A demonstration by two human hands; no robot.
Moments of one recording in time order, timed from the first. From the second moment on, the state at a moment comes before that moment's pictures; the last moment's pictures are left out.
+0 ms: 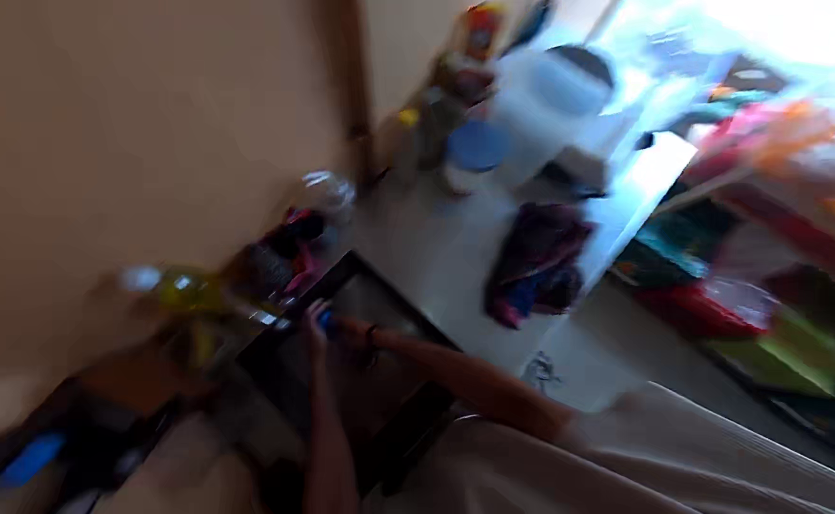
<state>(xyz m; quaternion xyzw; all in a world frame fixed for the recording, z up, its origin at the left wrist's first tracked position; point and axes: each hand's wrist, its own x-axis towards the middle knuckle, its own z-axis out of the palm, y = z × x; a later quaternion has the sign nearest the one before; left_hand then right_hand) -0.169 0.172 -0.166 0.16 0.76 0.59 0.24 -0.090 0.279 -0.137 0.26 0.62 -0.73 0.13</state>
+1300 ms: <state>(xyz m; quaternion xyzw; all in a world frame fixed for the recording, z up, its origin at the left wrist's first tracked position) -0.128 0.140 -0.183 -0.15 0.70 0.59 0.38 -0.030 0.367 0.008 0.30 0.92 -0.22 0.15</state>
